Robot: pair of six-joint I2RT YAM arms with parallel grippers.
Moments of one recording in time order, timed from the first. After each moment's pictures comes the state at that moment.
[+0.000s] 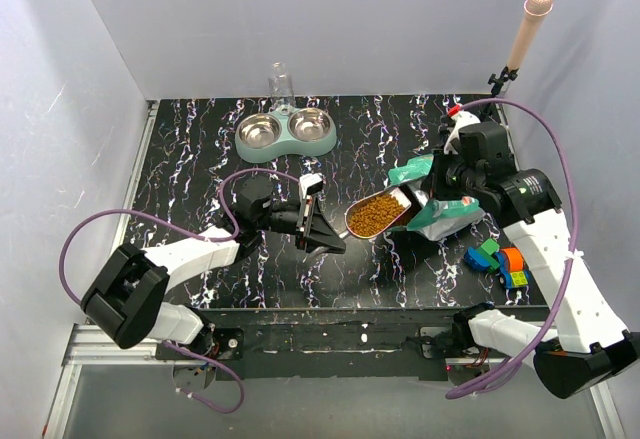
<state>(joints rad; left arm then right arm) -0.65 1.37 0.64 0.60 1.06 -1.46 0.40 1.08 1.35 -0.99 -0.03 0.30</state>
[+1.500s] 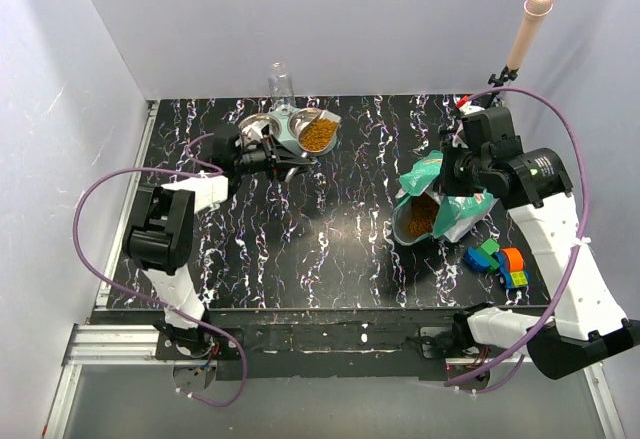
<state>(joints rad) -0.24 1.79 1.02 0.52 1.04 -1.40 0.39 1.18 1.58 -1.25 0.05 0.34</state>
